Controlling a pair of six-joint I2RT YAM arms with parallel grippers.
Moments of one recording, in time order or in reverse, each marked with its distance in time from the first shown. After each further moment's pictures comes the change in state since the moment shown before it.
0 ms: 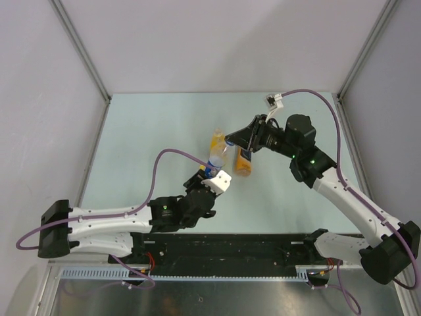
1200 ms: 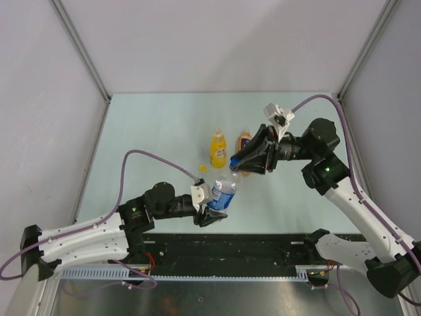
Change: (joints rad) left arm 0.176 -0.341 -0.162 0.156 1.083 -0.048; right arm -0.030 -0.103 0.013 0.117 -0.597 -0.208
